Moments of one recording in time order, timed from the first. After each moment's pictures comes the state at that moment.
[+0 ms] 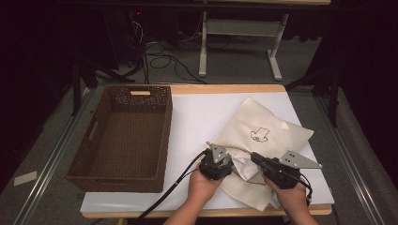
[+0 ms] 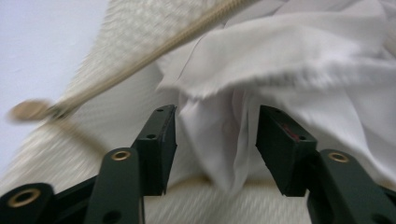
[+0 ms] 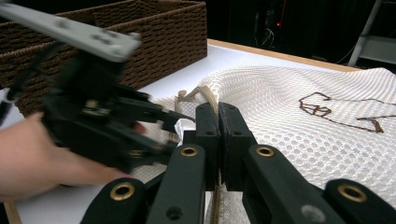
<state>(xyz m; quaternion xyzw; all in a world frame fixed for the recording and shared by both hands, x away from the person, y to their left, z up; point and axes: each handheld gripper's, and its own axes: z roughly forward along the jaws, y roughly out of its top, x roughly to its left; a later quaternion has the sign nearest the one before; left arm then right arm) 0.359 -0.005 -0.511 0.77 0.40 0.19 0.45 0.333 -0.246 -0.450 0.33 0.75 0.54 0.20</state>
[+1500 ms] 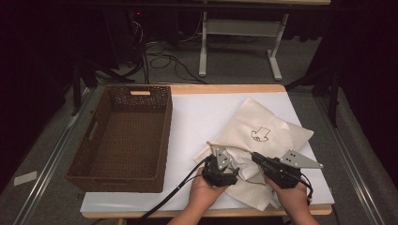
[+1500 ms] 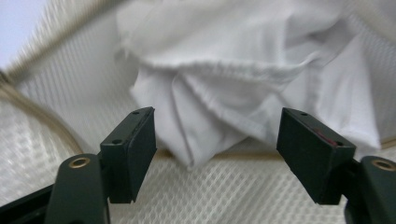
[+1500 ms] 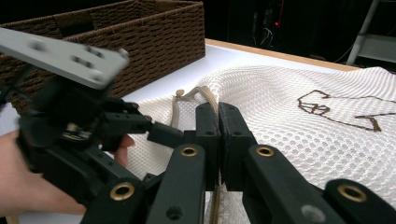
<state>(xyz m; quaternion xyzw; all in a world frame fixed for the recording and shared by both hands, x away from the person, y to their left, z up) 0.357 -0.024 -0.519 0.79 0.40 0.15 0.44 0.334 -0.248 -0.451 0.33 0.75 0.54 0.20</state>
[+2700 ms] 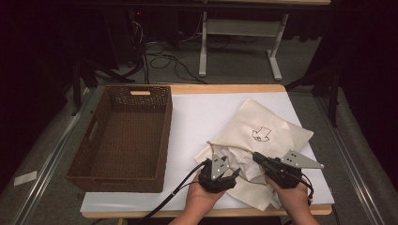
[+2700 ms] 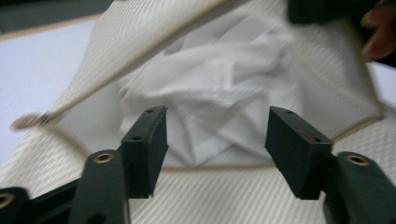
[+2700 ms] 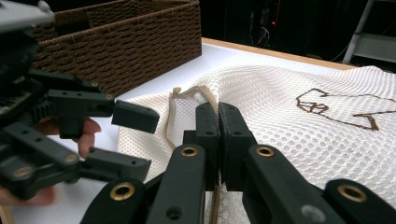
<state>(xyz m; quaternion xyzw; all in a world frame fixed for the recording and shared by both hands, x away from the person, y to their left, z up) 0.325 -0.019 -0.488 0.76 0.34 0.19 0.52 0.334 -0.250 -0.452 0.33 0.75 0.53 0.20</state>
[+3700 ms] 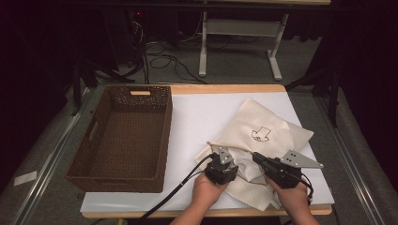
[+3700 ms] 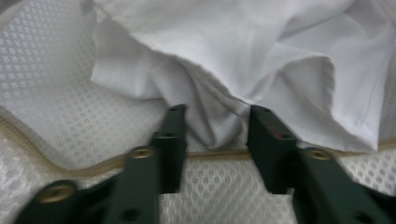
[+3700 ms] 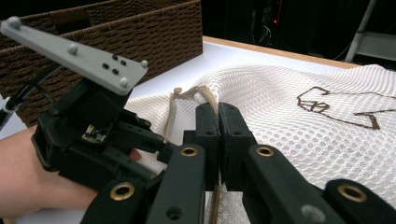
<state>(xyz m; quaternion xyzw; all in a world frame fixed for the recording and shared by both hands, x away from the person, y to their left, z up) 0.368 -0.032 -0.522 0.80 0.41 0.10 0.43 0.335 -0.251 -0.453 0.33 0.75 0.53 0.20</state>
